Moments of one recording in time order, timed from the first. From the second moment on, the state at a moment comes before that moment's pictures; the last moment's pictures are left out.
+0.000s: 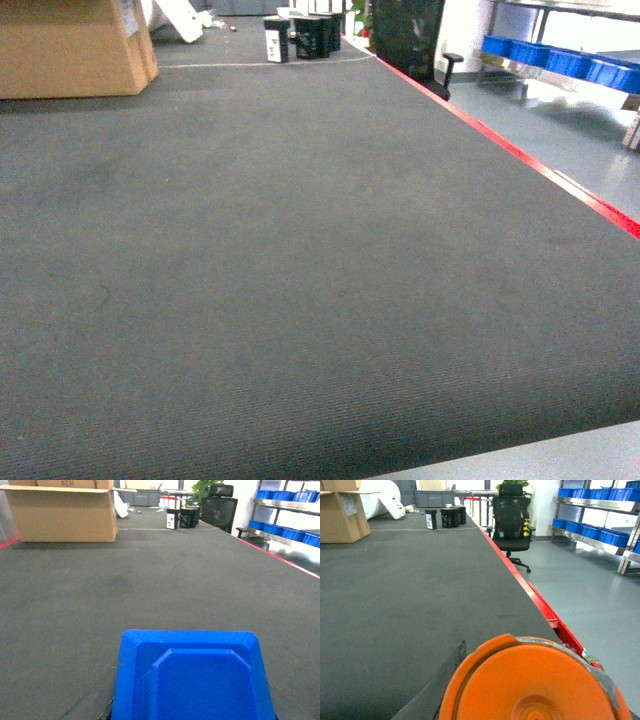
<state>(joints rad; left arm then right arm) 0.00 0.01 0.01 -0.01 0.00 0.00 0.00 0.01 0.01 -0.01 0.00 0.01</state>
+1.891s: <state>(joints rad) 0.00 0.01 0.01 -0.01 0.00 0.00 0.00 0.01 0.01 -0.01 0.00 0.01</state>
